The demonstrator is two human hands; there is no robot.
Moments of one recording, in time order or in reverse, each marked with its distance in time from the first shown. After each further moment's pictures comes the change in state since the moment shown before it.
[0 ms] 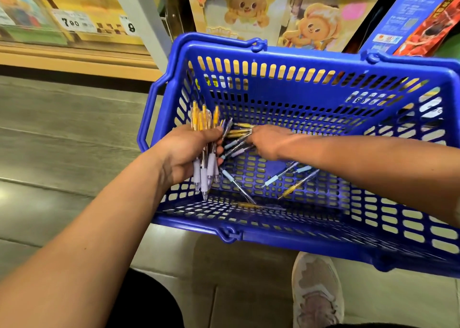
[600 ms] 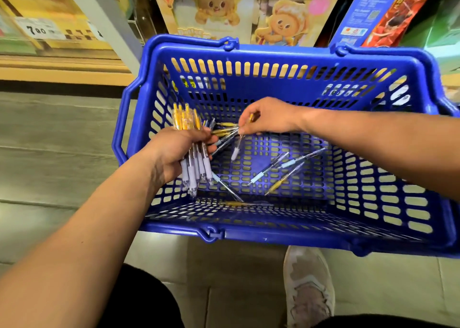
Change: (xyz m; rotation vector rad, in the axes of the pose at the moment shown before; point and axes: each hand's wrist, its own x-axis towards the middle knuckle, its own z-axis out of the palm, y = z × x) left_hand 0.015 -0.005 0.015 -0.027 0.062 0.008; right_hand -0.040 0.047 -0.043 0.776 0.125 -0.101
